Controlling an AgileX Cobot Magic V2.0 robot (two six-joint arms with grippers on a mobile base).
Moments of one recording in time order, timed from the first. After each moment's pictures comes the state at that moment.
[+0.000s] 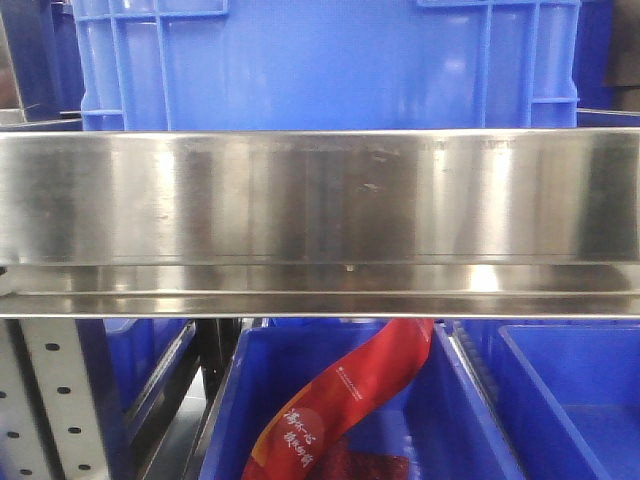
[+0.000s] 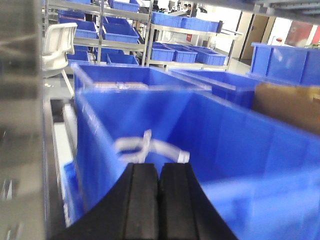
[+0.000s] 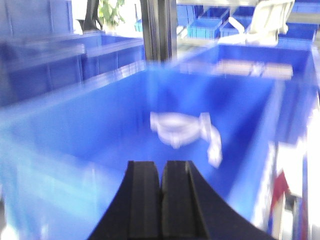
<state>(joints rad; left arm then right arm) -0.41 0.79 -0.79 -0.05 0.12 -0.08 0.39 0.86 -0.89 -0.01 0.28 0.11</state>
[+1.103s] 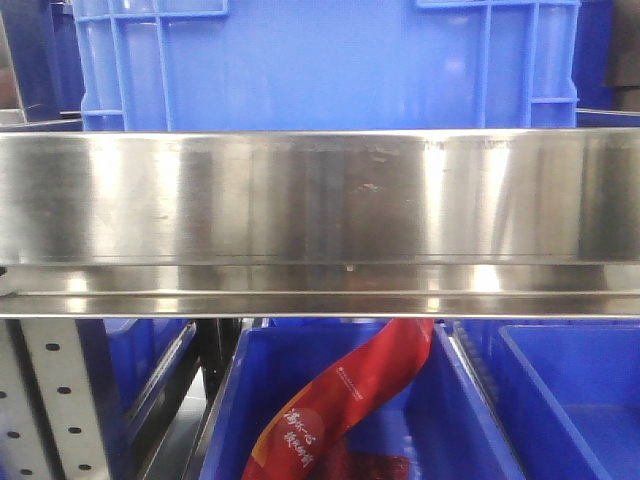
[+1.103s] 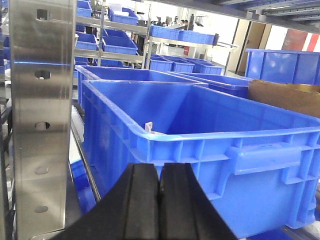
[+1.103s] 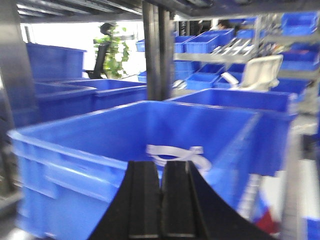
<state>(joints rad) -0.41 0.54 -0.57 -0.05 0.10 -0.08 0.35 0.52 -0.69 -0.02 0.21 0.06</state>
